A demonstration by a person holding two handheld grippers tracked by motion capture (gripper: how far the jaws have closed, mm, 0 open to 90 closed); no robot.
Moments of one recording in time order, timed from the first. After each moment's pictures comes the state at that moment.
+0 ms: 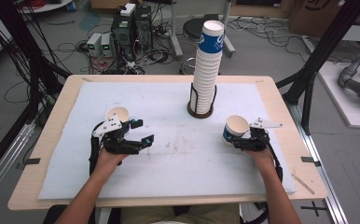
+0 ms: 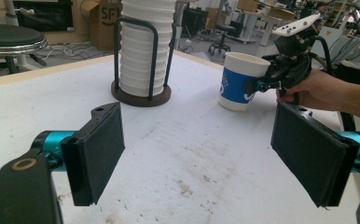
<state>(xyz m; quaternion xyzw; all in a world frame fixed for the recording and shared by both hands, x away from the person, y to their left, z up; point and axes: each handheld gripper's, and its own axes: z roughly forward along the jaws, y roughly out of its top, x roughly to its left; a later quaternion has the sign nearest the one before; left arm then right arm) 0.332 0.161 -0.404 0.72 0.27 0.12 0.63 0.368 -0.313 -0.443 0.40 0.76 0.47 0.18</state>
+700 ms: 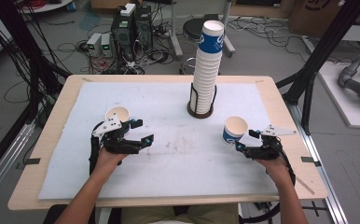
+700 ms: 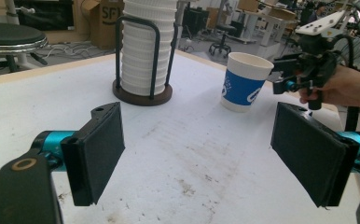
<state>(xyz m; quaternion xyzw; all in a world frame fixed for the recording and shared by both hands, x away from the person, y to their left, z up) 0.334 0.162 -0.405 0.72 0.27 0.12 0.63 0.333 -0.340 -0.431 0.40 0.77 0.46 0.18</state>
